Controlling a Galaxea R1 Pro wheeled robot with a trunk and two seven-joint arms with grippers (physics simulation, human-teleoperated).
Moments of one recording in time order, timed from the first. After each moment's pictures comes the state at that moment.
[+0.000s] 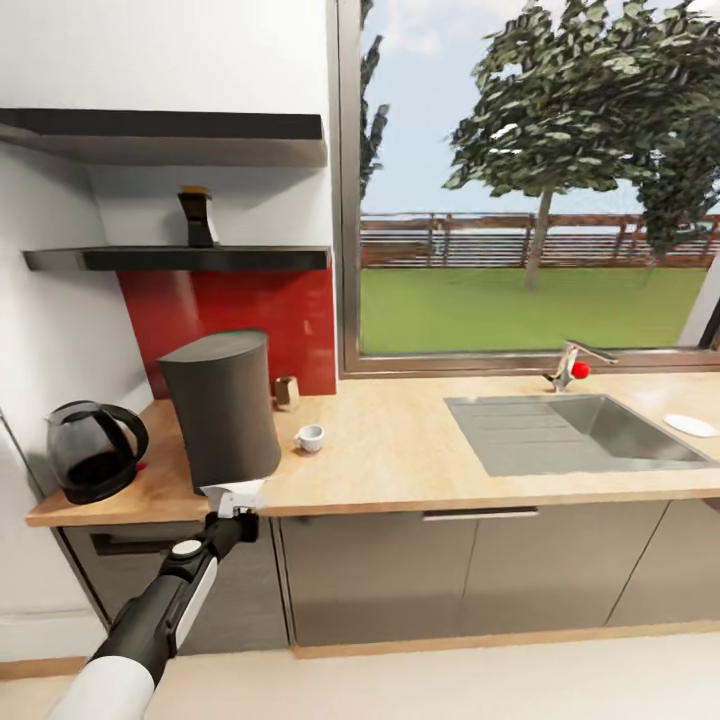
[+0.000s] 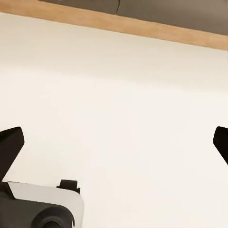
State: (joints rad) left arm -0.53 0.04 0.00 -0.87 0.00 0.25 -0.10; right arm 0.00 -0.09 0.02 -0.39 0.13 -0.31 -0.06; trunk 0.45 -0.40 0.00
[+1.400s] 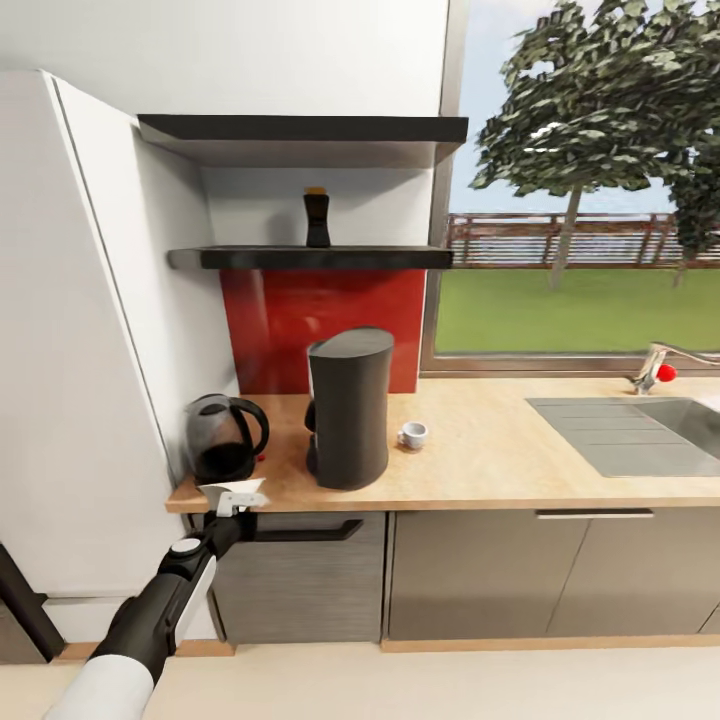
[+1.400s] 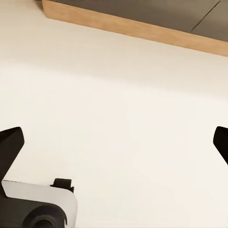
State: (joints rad) left arm -0.54 0.05 0.01 -0.88 -0.01 0.26 -0.10; right arm 0.00 -0.11 0.02 -0.38 0.13 -0.31 -0.06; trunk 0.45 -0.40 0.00
